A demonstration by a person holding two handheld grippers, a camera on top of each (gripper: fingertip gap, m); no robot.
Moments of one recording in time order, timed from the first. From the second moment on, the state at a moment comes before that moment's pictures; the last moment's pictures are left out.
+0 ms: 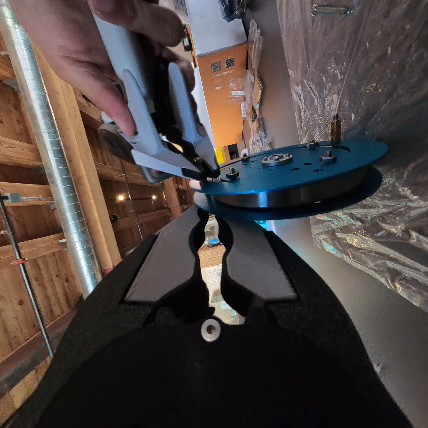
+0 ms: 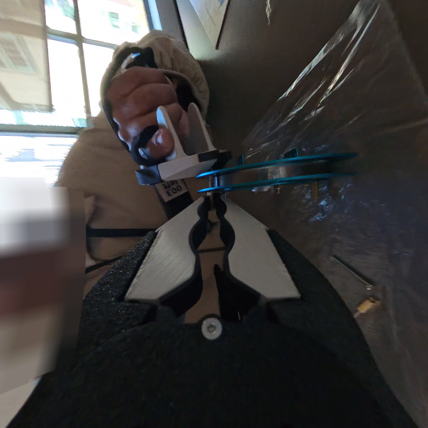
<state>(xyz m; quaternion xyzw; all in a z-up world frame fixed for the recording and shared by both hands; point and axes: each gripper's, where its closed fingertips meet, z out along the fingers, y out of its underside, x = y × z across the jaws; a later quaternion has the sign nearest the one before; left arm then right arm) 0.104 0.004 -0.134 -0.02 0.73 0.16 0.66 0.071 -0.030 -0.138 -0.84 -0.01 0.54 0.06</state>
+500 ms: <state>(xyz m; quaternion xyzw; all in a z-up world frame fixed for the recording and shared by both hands) 0.084 0.009 -0.151 -0.24 0.93 -0.11 0.27 0.105 -0.007 -0.136 -0.85 -0.32 -0.17 0.39</state>
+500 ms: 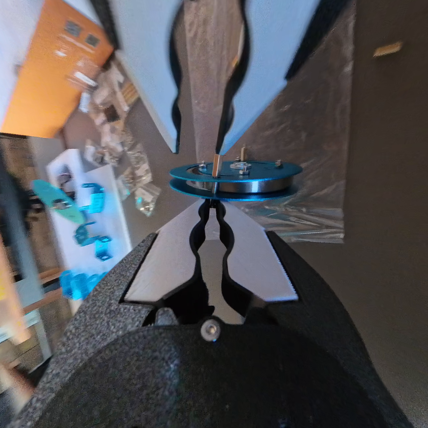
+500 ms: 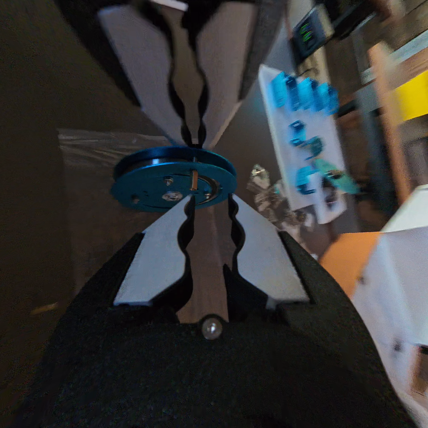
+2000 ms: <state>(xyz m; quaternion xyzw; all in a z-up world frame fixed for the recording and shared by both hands) 0.104 0.010 -0.143 -0.15 0.87 0.01 0.46 0.098 -0.018 -0.146 -0.92 -0.23 0.15 0.28</state>
